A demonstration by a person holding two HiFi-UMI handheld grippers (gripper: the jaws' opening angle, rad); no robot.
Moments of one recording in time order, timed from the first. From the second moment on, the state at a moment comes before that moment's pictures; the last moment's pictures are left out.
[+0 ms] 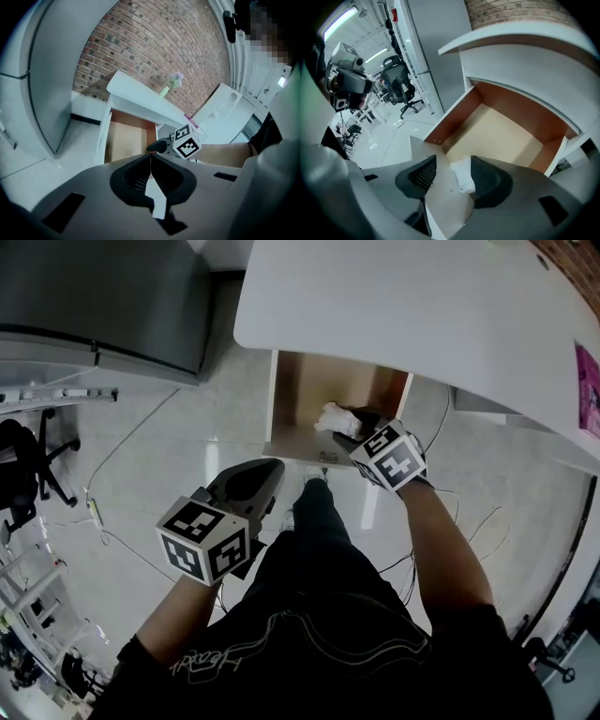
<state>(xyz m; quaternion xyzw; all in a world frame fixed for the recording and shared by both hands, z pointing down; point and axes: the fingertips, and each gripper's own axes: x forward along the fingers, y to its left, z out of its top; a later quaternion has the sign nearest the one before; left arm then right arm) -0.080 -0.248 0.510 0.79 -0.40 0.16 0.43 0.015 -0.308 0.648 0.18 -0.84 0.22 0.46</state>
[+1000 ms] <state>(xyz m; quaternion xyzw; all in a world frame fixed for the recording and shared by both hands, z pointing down) -0.113 -0.258 0.606 0.74 -0.43 0.17 0.49 0.018 -0.337 0.811 0.13 -0.77 0.17 0.60</state>
